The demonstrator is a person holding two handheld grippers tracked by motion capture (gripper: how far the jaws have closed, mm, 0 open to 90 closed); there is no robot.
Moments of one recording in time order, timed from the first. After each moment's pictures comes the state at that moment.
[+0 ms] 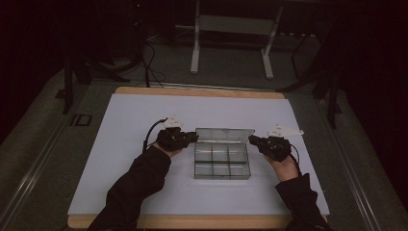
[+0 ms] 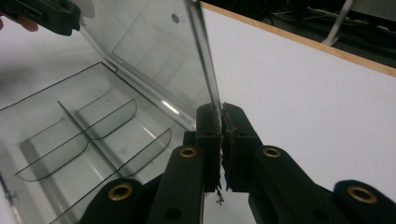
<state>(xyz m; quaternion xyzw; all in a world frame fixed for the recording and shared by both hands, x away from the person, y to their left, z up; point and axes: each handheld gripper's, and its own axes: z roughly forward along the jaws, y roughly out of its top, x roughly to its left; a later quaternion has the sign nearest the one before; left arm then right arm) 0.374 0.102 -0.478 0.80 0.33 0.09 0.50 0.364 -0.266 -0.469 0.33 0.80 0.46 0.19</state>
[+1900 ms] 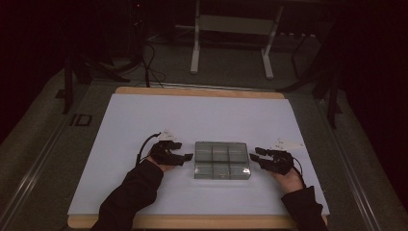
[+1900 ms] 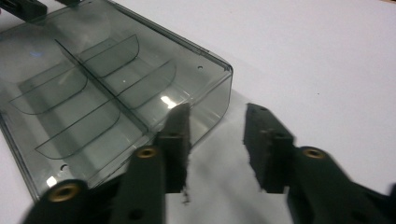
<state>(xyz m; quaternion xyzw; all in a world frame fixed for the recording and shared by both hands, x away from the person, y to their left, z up) 0.357 0.123 -0.524 0.81 0.37 0.06 0.46 0.347 -0.288 -0.512 0.34 0.82 0.44 0.15</state>
